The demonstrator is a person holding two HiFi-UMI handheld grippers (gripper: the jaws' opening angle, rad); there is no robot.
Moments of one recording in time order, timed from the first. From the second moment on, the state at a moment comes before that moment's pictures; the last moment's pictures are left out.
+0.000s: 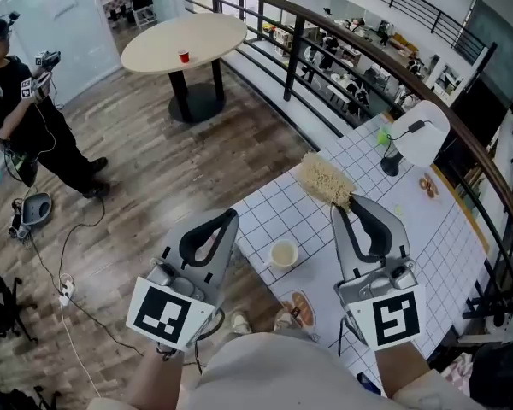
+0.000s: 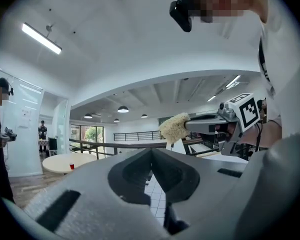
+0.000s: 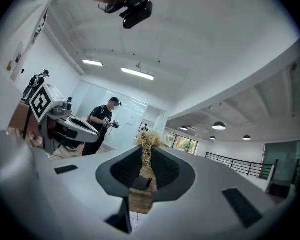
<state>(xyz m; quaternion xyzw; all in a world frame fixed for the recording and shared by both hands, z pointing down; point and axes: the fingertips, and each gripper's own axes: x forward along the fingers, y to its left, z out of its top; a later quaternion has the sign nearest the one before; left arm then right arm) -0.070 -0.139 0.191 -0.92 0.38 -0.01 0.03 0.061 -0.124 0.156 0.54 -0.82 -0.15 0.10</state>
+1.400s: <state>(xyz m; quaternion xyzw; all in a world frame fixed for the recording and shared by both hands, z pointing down) -0.051 -0.107 0.252 -0.91 0.40 -0.08 0.02 0.080 -0.068 0.192 0.54 -0.83 -0.09 0.07</state>
